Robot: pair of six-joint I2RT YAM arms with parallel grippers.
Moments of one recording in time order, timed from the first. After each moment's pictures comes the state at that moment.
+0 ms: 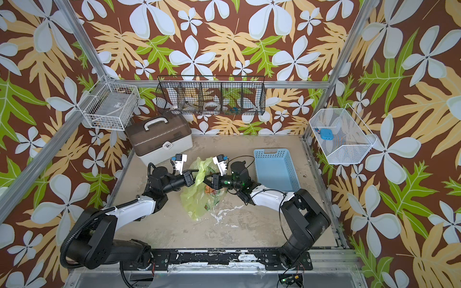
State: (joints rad) left arm -0.35 1.39 0.56 0.71 0.63 -0.77; right arm 0.66 1.61 0.84 0.54 -0.61 0.69
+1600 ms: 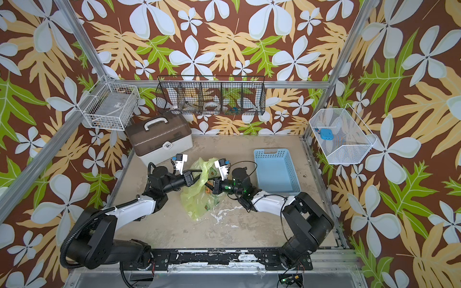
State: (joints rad) left arm -0.34 1.37 0.56 0.71 0.66 -0.80; right arm 0.69 1.57 0.74 0.64 -0.53 0.73
